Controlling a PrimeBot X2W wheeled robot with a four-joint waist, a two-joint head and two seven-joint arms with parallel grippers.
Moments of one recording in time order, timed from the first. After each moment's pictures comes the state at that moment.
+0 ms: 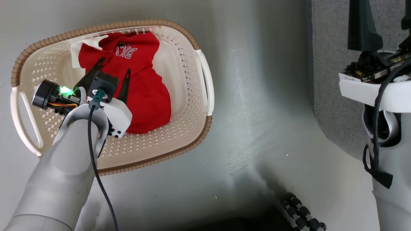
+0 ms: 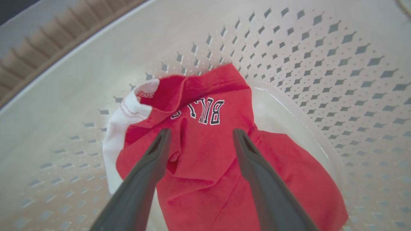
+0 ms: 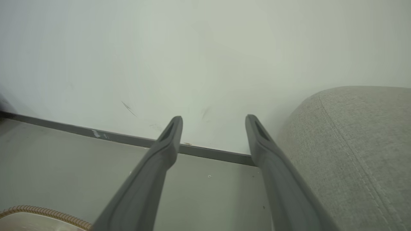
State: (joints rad) left arm -0.85 0.12 -0.38 0.82 -0.01 0.03 -0.20; right arm -0.62 -0.05 0.01 -0.23 0.07 0.13 -0.26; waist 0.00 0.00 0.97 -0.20
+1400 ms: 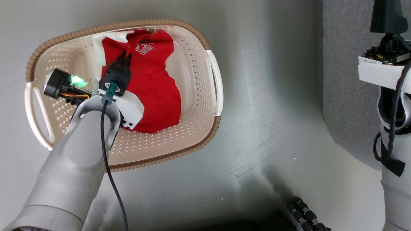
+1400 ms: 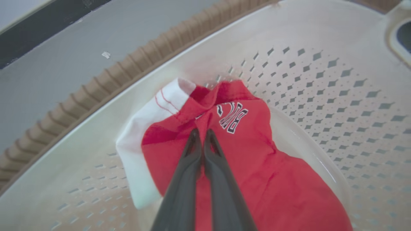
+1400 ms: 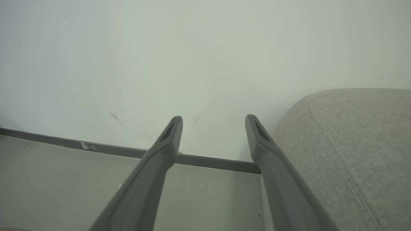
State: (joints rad) left arm -0.92 0.07 -0.41 0.88 0.00 0.07 -0.25; right arm -0.66 -0.05 -0.06 -0.19 0.08 0.13 -0.26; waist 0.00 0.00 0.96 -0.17
